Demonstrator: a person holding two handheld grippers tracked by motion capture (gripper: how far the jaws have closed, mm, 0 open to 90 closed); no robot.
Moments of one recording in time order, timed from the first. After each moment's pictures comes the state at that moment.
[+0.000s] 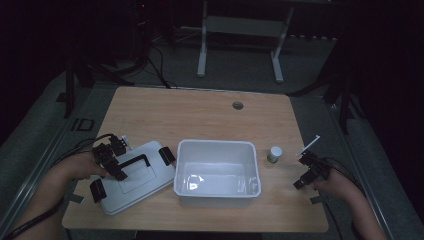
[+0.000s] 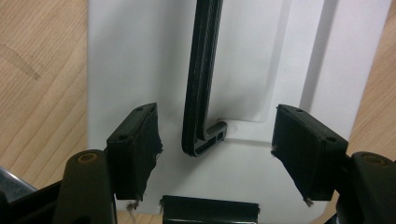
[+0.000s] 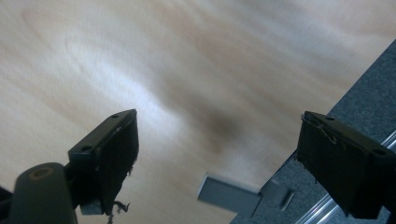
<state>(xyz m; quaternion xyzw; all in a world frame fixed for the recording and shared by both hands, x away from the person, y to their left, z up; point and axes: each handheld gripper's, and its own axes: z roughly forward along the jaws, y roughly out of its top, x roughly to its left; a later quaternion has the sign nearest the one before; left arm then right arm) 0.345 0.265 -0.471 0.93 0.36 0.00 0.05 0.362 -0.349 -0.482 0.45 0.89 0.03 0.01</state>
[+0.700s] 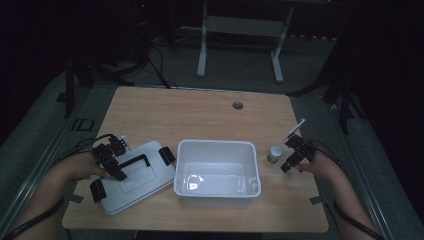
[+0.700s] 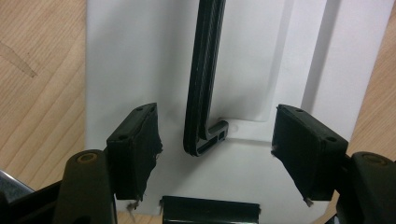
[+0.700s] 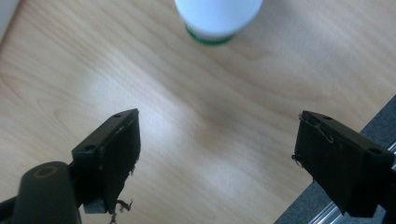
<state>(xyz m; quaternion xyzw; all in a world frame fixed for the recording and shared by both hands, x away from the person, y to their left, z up) 0.345 0.266 -0.474 0.93 0.36 -0.01 0.05 0.409 -0.311 -0.470 0.45 0.89 0.04 0.02</state>
